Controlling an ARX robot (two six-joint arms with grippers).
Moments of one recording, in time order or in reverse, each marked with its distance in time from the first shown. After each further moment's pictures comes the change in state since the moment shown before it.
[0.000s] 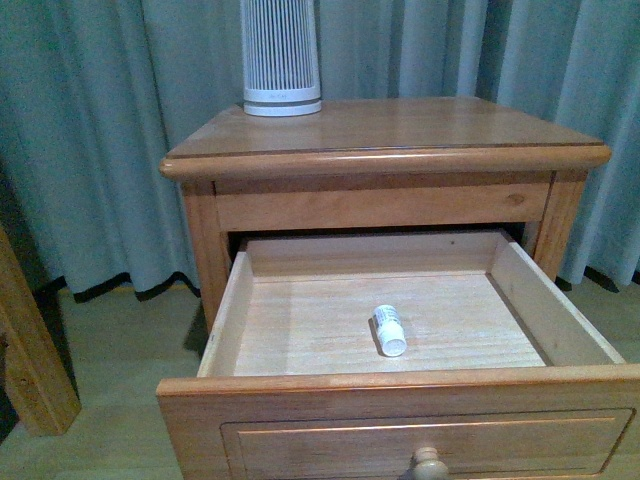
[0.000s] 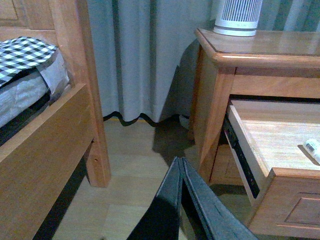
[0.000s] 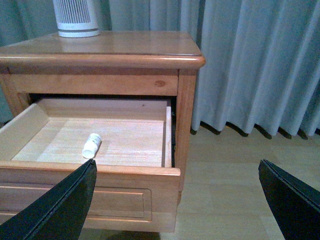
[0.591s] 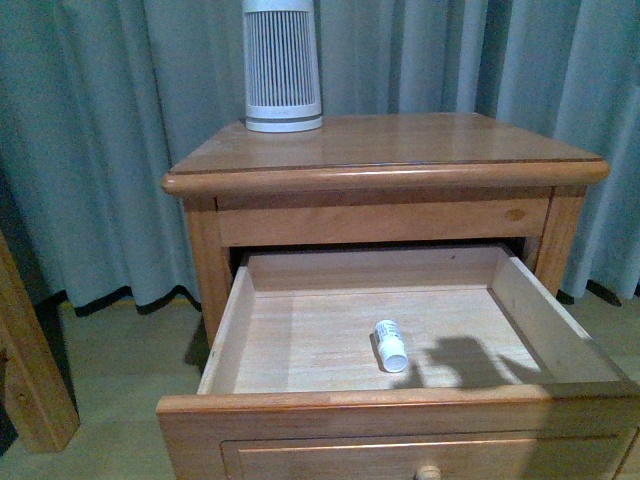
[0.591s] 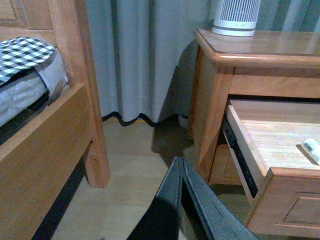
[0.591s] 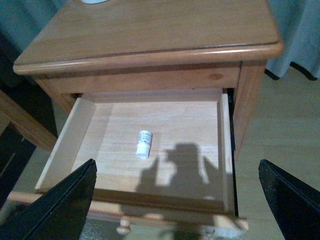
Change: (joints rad) left arm 0.000 -0.003 0.000 -0.002 0.002 0.000; right arm 0.110 1.101 0.858 -0.154 -0.084 0.153
